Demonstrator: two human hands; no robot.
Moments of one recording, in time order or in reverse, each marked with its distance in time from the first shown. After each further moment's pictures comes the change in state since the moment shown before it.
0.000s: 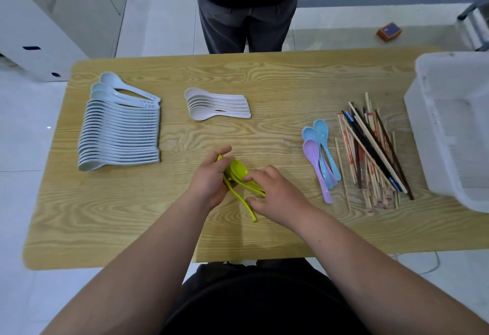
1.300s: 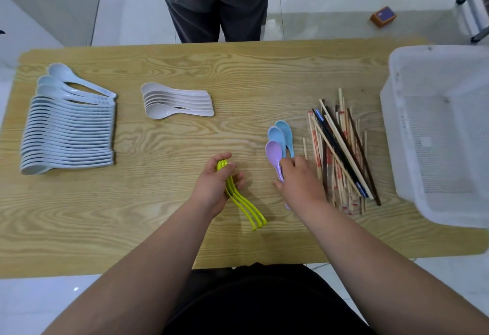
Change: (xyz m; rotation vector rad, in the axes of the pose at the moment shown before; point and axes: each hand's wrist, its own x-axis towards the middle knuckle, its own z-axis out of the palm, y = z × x) left_hand 0.026 -0.059 0.087 -0.054 0.044 -0.076; right_hand 0.003 0.128 -0.064 -0.446 0.083 0.311
